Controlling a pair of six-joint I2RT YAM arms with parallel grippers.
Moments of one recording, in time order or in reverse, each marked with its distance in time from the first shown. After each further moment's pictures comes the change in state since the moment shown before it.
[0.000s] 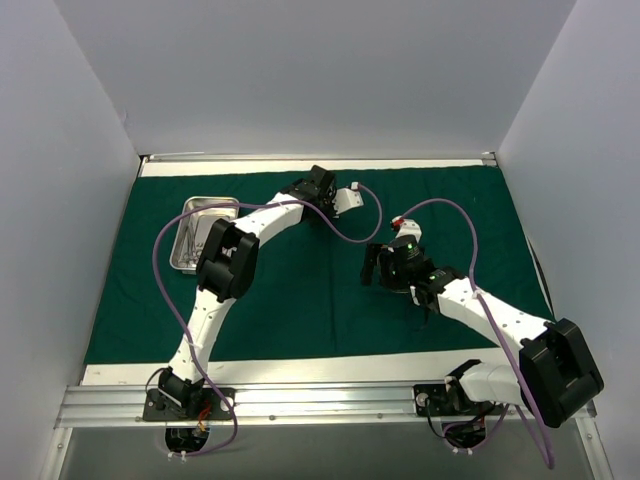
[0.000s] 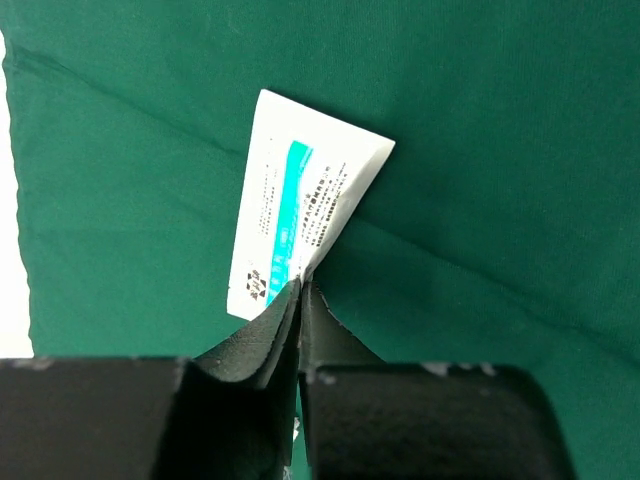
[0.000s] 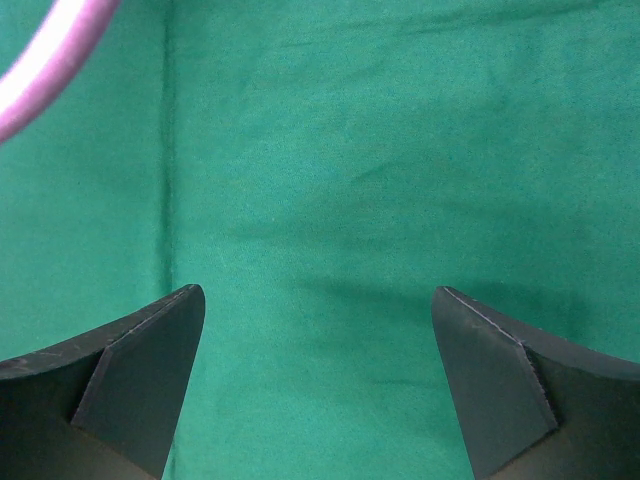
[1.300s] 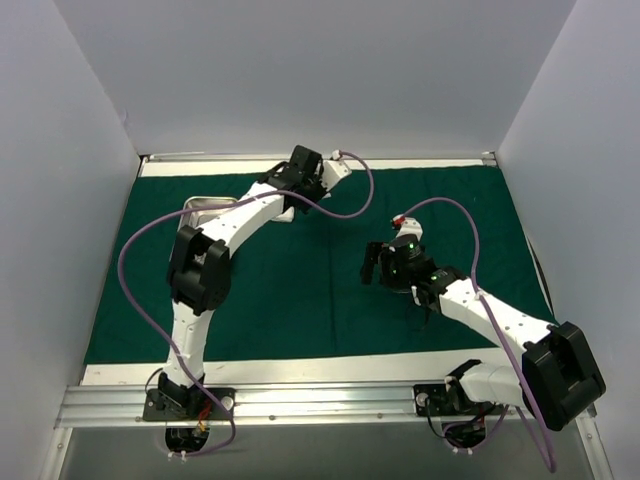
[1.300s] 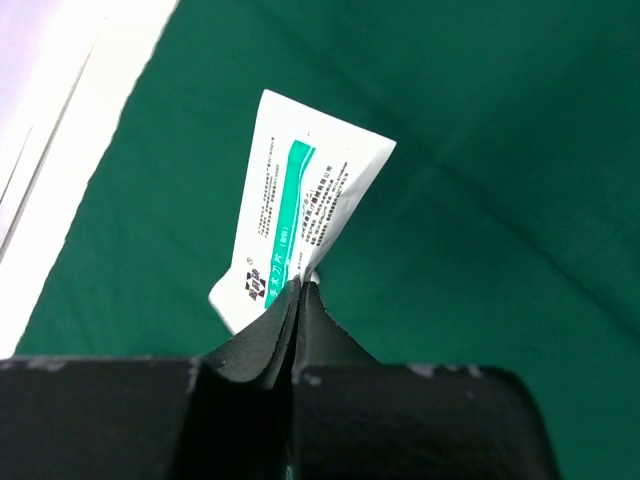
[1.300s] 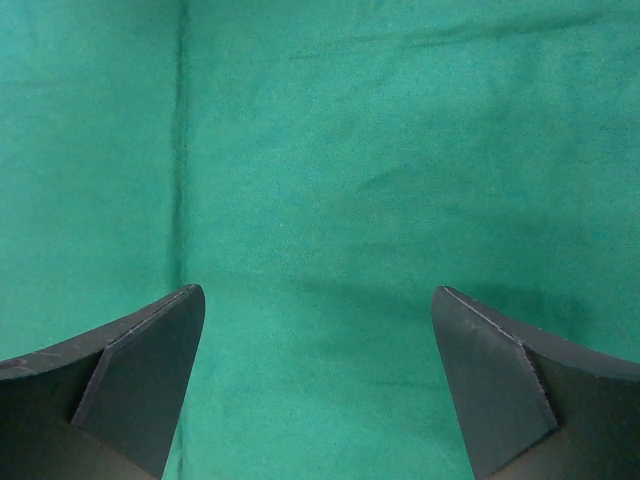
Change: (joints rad) left arm 0.026 -0.299 -0.119 -0.070 -0.048 -0.315; right arm 0.000 -0.015 0.005 0.002 0.000 0.000
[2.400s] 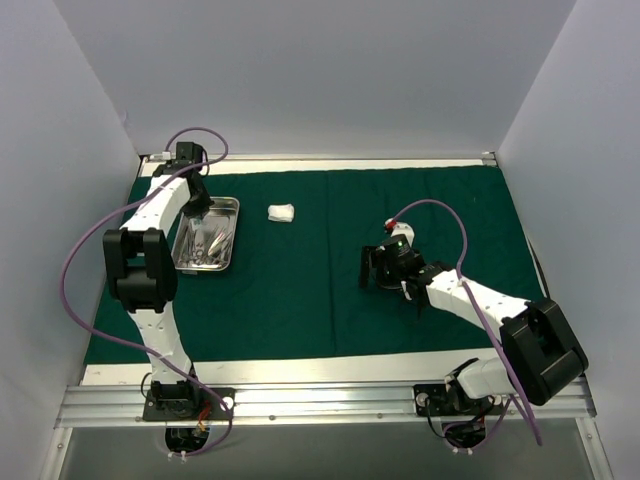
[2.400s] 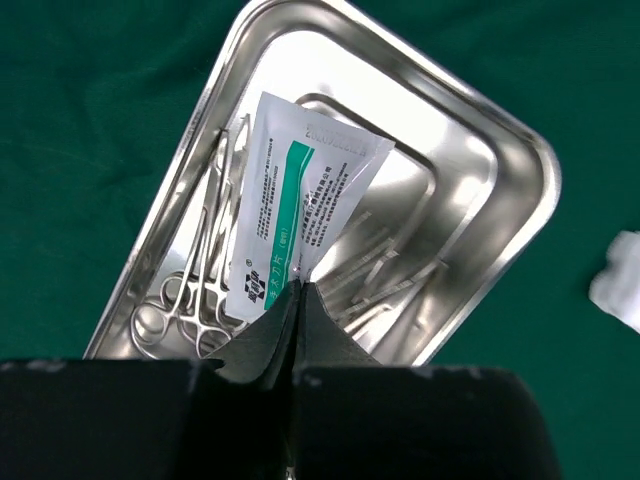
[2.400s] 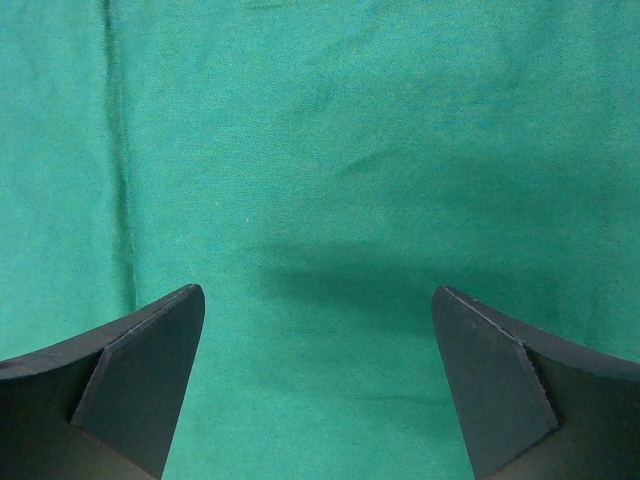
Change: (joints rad) left arm 0.527 -0.109 -0.191 -0.220 -0.196 -0.898; right arm 0.000 0.141 0.018 0.005 0.000 0.006
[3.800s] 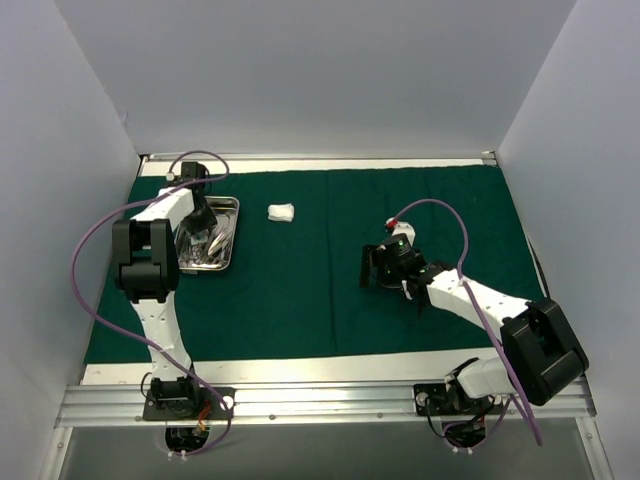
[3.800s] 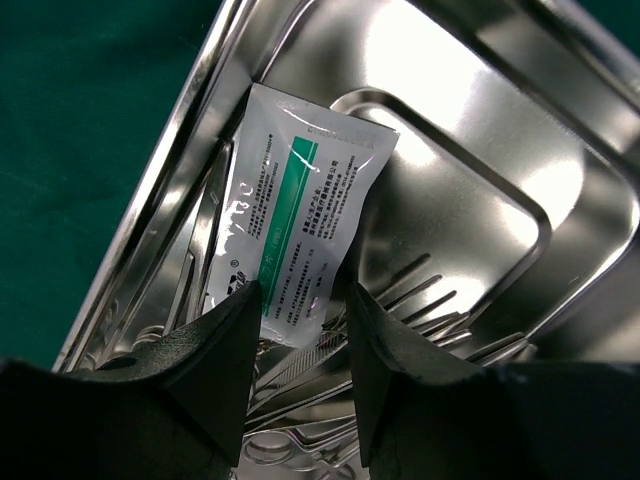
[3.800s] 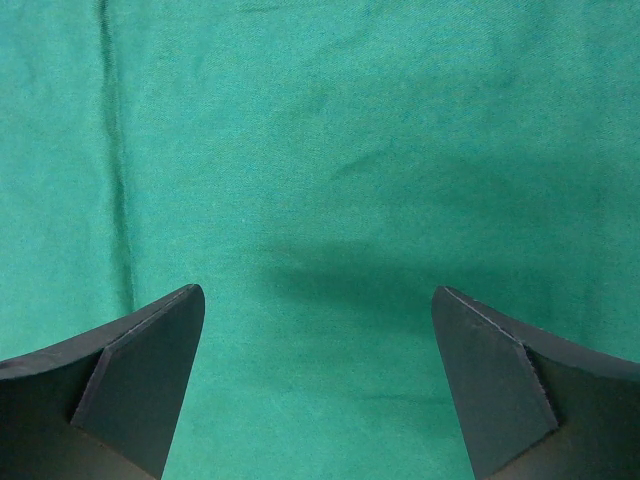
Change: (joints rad) left arm 0.027 0.087 -0.130 0.147 0.002 -0.030; right arm -0.006 -0.004 0.000 -0.005 0.002 0.000
